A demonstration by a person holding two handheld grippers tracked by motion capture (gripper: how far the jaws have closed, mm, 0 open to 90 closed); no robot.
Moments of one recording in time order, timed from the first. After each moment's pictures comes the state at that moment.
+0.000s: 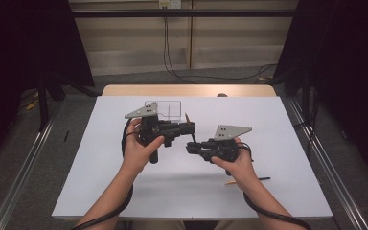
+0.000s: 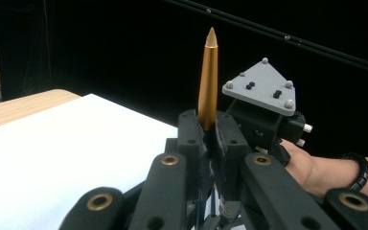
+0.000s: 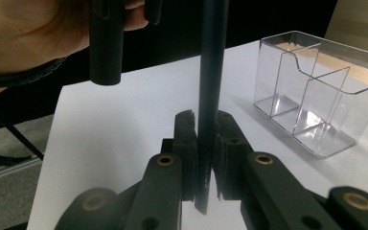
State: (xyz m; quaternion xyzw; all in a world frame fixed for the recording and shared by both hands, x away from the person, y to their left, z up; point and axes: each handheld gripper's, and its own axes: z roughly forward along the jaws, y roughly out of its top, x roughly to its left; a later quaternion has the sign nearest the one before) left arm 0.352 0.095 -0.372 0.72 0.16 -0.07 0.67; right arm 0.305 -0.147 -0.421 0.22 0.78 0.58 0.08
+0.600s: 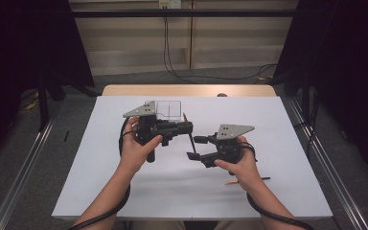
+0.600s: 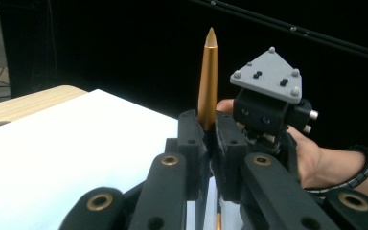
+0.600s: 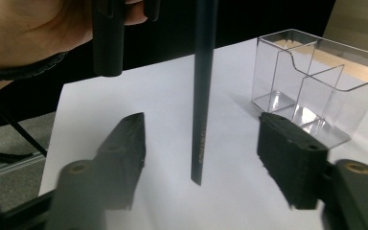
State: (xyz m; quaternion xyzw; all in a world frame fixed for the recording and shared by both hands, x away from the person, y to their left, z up) left arm 0.353 0.102 -0.368 0.73 0.16 -0.06 0.66; right arm 0.304 -0.154 -0.416 0.23 0.78 0.57 0.08
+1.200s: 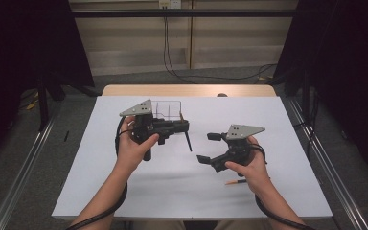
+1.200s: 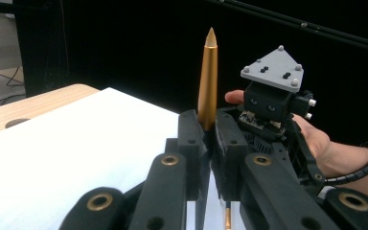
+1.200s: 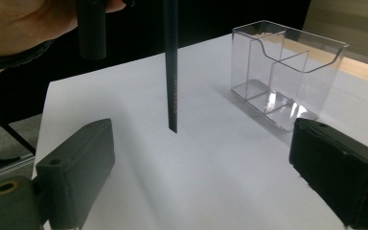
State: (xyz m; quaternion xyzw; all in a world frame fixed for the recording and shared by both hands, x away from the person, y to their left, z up) left arm 0.355 0.110 -0.365 0.74 0.17 -0.04 0.65; right arm 0.298 -0.177 -0.416 0.26 0.78 0.56 0.09
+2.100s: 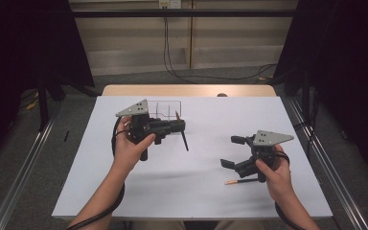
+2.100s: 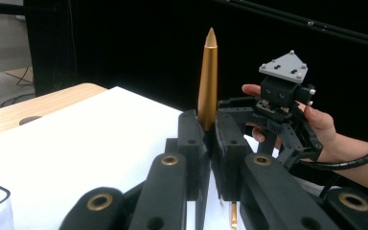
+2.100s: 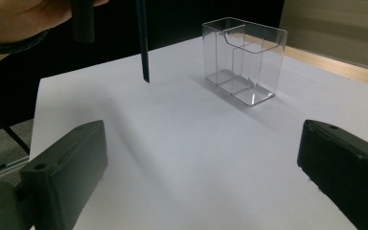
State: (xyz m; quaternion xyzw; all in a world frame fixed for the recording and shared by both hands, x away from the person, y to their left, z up) left arm 0.355 0.118 -0.366 0.74 0.18 -0.03 0.65; right arm 0.276 -0.238 -0.423 0.28 0.76 0.57 0.12
